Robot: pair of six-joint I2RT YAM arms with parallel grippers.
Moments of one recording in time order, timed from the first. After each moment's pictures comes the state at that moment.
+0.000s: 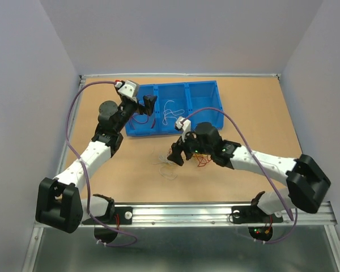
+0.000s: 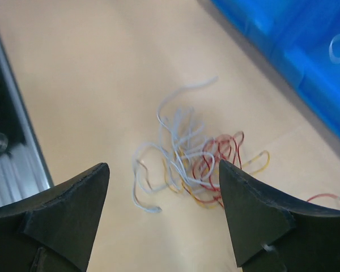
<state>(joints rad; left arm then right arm) -0.33 1.21 0.79 0.54 0.23 0.01 0.85 1.30 0.80 0.16 -0.33 0.10</state>
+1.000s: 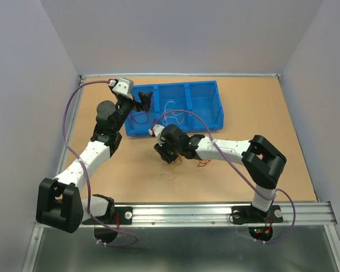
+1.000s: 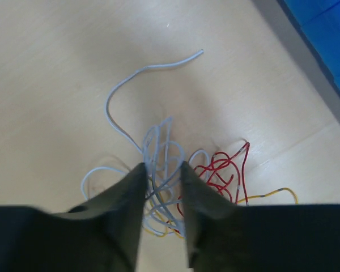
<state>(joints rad) -0.31 1.21 0.79 0.58 0.15 -0.05 0.96 1.82 1.18 -0.18 -0.05 0.04</state>
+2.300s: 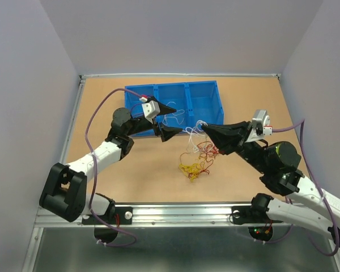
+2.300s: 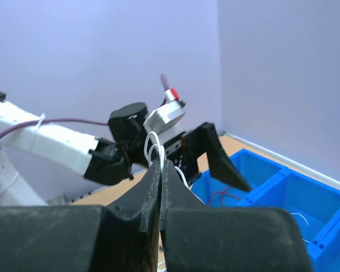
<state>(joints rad) -0.42 1.31 0.72 0.77 0.85 -0.09 0.97 0.69 0.80 0.30 -0.01 0.13</state>
